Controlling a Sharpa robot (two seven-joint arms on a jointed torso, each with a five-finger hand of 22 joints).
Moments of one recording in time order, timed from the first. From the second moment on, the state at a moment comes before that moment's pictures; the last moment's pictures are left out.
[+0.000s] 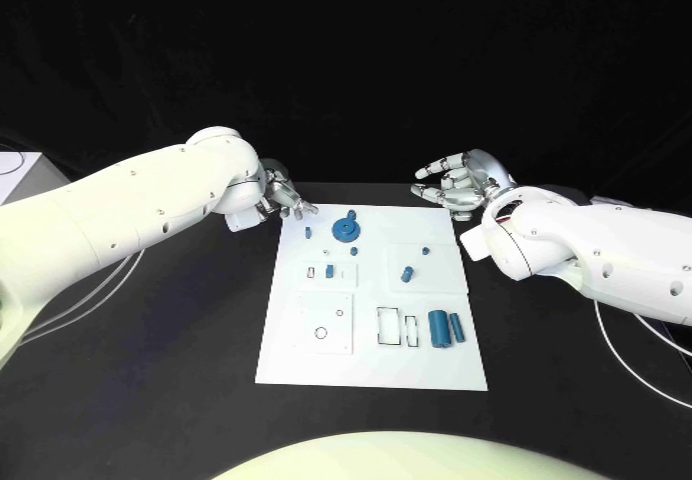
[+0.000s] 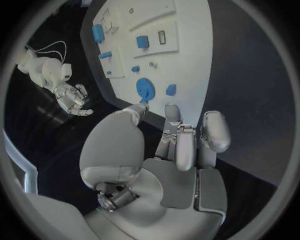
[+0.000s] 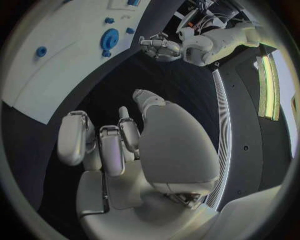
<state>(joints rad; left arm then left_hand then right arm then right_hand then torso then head) 1.35 -0.49 -0.02 1.00 -0.98 0.24 -0.53 1.11 -0.18 0.35 0.29 0.26 0.84 0.12 0.50 0.71 1.13 0.04 1.05 0.69 1.47 -0.03 1.52 1.31 0.09 1.29 0.08 1.38 1.15 1.29 -0.82 -0.14 1.50 -0.62 -0.64 0.00 1.42 -0.22 0.32 0.28 0.34 0.86 0.17 0.20 0.33 1.33 0.09 1.33 1.31 1.47 0.01 1.47 1.31 0.07 1.42 0.11 1.20 1.31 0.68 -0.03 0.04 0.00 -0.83</state>
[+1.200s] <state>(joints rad) 1.34 -0.42 -0.04 0.87 -0.98 0.33 -0.51 1.11 -0.16 0.33 0.29 0.26 0.87 0.10 0.51 0.71 1.13 0.04 1.05 0.69 1.47 -0.03 1.52 1.31 0.09 1.29 0.08 1.38 1.15 1.29 -0.82 -0.14 1.51 -0.62 -0.65 0.00 1.42 -0.22 0.33 0.28 0.34 0.86 0.17 0.20 0.33 1.33 0.09 1.32 1.31 1.47 0.01 1.47 1.31 0.07 1.42 0.11 1.19 1.31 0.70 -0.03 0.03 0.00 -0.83</state>
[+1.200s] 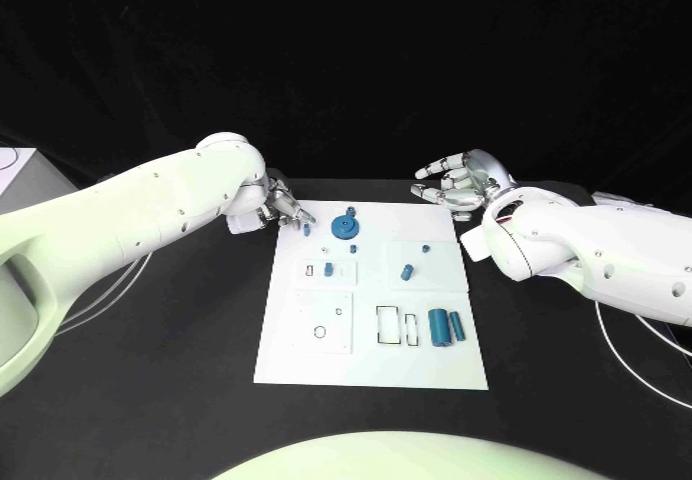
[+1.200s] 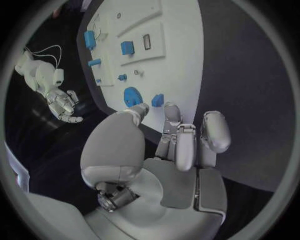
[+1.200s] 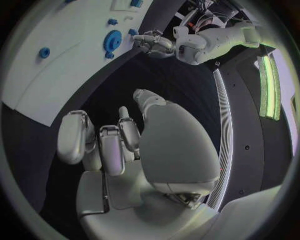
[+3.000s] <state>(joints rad) 1.34 -0.47 -0.05 0.95 -0.91 0.30 -0.47 1.20 -0.16 0.68 0.20 0.28 0.87 0.09 0.59 0.78 1.18 0.00 1.07 0.71 1.47 -0.04 1.55 1.31 0.09 1.31 0.06 1.41 1.20 1.29 -0.82 -0.14 1.50 -0.62 -0.64 0.00 1.42 -0.22 0.33 0.28 0.34 0.86 0.17 0.20 0.34 1.33 0.09 1.32 1.31 1.47 0.01 1.47 1.31 0.07 1.42 0.11 1.19 1.31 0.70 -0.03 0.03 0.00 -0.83</state>
